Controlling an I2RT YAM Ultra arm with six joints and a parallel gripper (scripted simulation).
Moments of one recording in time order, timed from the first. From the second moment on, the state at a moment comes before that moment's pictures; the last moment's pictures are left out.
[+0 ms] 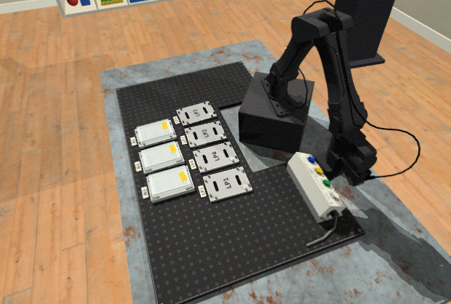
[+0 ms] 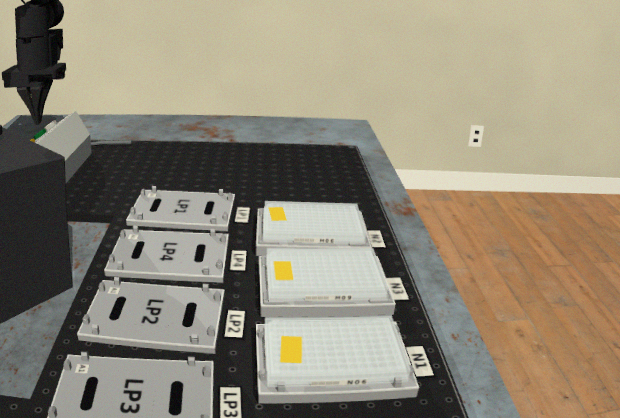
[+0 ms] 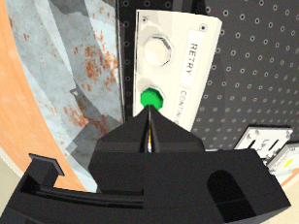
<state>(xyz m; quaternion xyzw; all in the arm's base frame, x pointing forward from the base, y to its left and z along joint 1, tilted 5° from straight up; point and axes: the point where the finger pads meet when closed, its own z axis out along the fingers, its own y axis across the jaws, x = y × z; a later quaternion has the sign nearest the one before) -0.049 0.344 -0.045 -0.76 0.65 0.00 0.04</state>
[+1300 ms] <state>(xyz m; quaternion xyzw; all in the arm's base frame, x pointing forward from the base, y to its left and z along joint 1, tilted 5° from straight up) -0.049 0.345 -0.060 -0.76 0.65 0.01 0.04</state>
